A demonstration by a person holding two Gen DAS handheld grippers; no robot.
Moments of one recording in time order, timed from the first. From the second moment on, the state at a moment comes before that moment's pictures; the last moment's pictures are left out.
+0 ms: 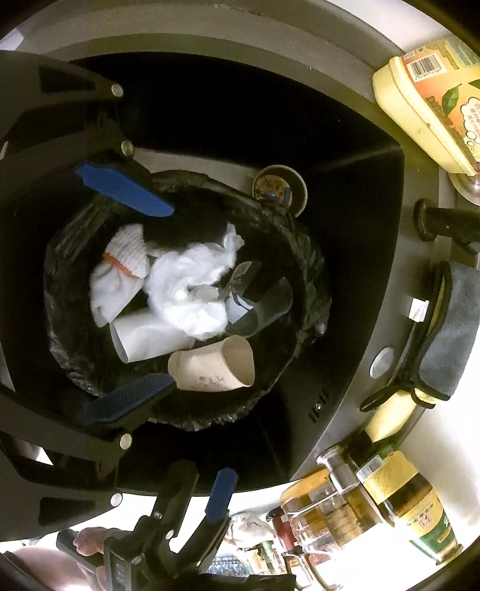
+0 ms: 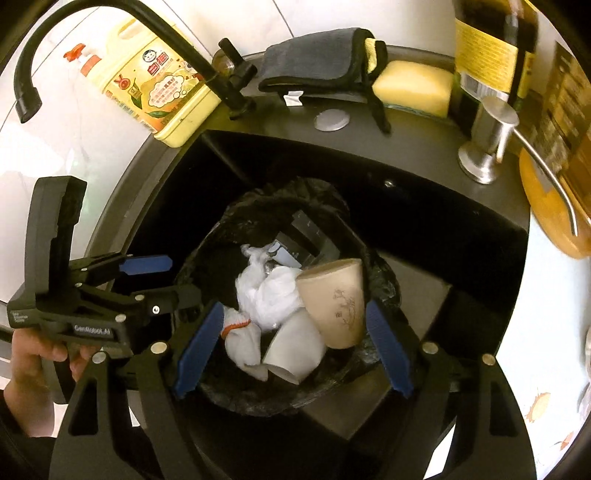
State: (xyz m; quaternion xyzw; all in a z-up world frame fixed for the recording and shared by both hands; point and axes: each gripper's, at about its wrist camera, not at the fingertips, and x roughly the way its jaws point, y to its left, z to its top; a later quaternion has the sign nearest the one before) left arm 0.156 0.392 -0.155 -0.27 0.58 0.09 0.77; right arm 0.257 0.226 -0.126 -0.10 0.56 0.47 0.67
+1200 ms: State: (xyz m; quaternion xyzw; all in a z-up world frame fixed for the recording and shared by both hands) left arm 0.126 0.316 -0.113 -0.25 0.55 0.08 0.80; right arm 0.257 -0.011 -0.107 0.03 0.51 0.27 0.82
